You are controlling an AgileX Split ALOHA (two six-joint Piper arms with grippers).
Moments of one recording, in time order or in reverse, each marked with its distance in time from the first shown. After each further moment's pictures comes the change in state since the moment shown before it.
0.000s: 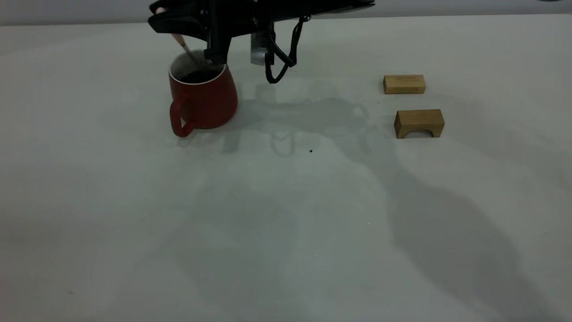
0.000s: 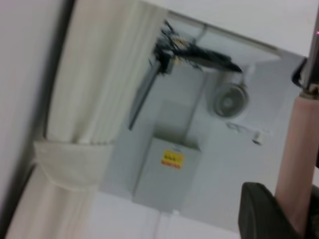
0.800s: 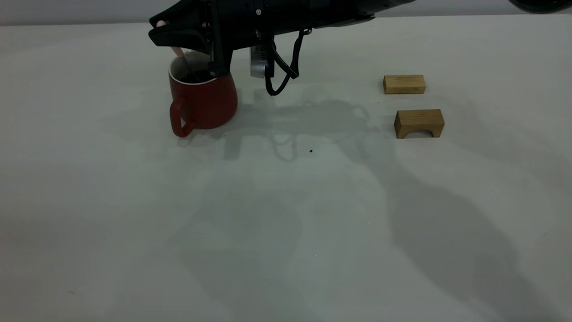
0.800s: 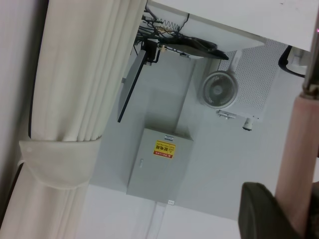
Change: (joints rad) left arm 0.000 0.000 0.000 0.000 0.000 0.000; right arm 0.000 0.029 0.000 0.007 0.043 -0.001
